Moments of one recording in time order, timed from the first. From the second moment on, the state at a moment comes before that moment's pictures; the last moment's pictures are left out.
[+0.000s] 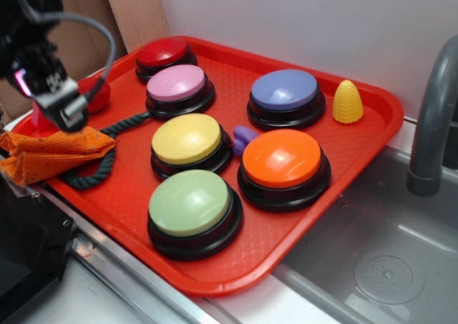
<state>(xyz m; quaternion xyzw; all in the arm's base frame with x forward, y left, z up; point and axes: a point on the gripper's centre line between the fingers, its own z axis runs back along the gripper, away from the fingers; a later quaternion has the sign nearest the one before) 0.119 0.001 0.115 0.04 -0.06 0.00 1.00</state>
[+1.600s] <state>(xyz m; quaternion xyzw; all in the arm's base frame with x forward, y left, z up) 0.113 0.064 0.035 0.11 0.02 -0.03 0.99</state>
